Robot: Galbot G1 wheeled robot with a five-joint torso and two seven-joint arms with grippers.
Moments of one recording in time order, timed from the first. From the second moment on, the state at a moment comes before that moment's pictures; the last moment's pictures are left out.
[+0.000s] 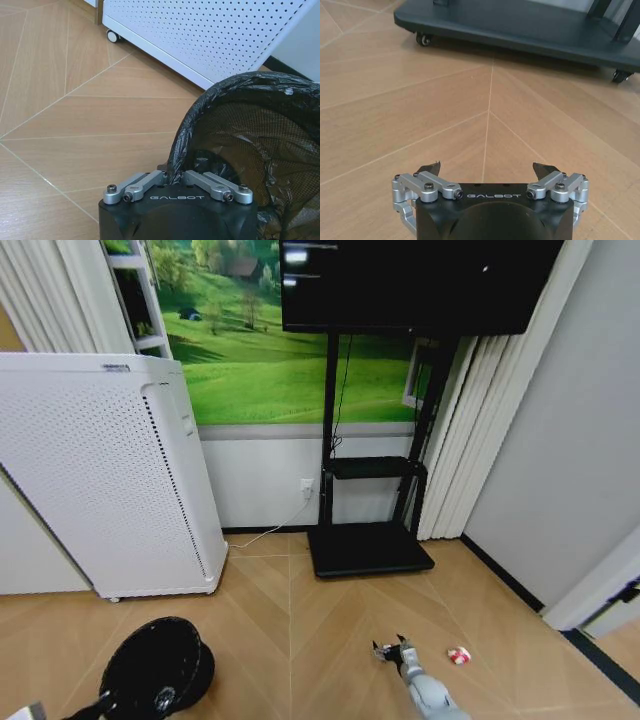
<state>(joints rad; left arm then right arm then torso) 1.97 -1.04 -1.05 -1.99 -1.30 0.48 -0.35 -1.09 1.27 0.34 0.94 0.12 -0.04 -0.05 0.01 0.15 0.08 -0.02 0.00</state>
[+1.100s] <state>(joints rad) 1.93 -1.02 -0.99 -1.99 -1.29 0.46 -0.37 -1.07 1.28 0.37 0.83 0.12 -0.05 -0.07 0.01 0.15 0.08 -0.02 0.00</state>
